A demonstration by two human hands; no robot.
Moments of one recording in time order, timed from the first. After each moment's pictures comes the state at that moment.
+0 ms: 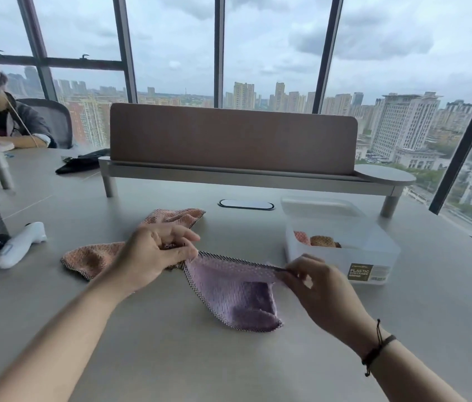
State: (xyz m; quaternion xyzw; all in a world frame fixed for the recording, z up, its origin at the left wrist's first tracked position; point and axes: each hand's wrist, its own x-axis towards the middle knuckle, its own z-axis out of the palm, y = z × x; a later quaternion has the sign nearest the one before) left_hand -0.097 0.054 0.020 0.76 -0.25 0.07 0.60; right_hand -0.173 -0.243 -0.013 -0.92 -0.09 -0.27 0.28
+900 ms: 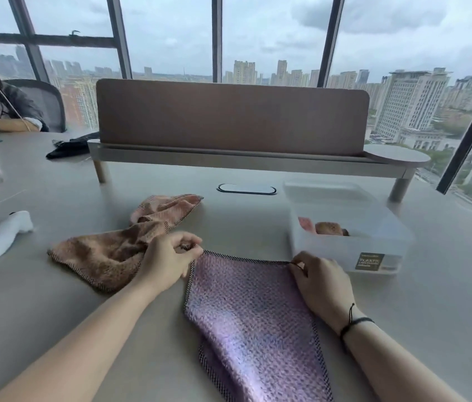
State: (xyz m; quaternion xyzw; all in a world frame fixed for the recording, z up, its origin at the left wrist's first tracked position) left_hand -0.036 0.025 -0.063 0.85 -0.12 0.11 0.51; right_hand -0.114 -0.266 -0.073 -0.96 0.07 -0.20 0.17
